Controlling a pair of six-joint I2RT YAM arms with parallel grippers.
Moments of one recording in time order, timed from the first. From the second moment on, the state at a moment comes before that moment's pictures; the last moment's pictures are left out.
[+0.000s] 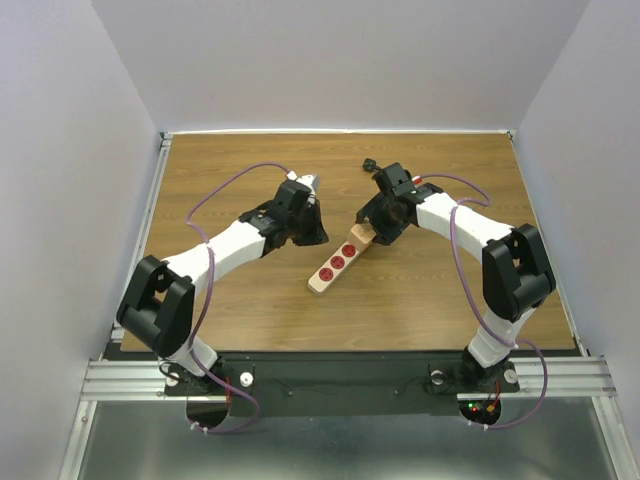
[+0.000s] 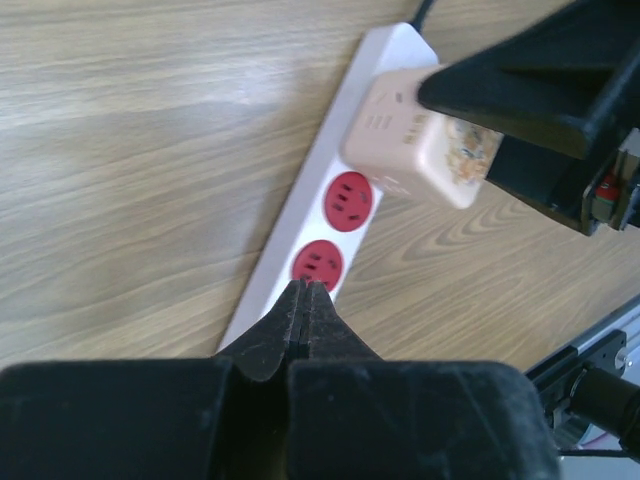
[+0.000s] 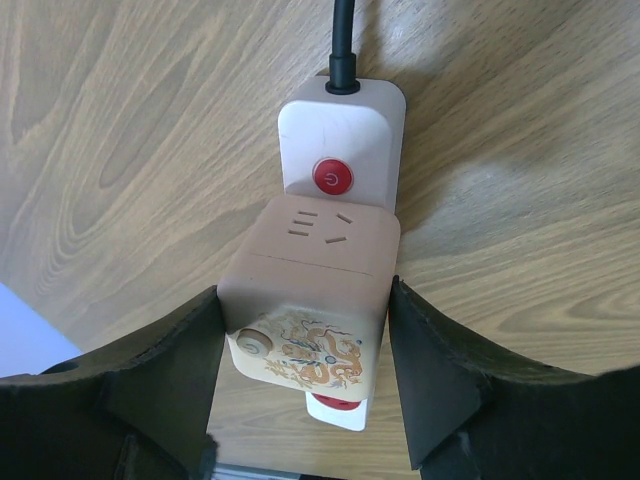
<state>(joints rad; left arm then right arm) -0.61 1.51 1.04 -0.29 0.12 -0.59 0.50 1.76 1.31 -0.61 0.02 1.30</state>
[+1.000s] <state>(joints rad) -0.80 1.79 1.21 -0.36 -0.12 -0.51 0.50 1.78 1.31 -0.58 -0.08 1.26</state>
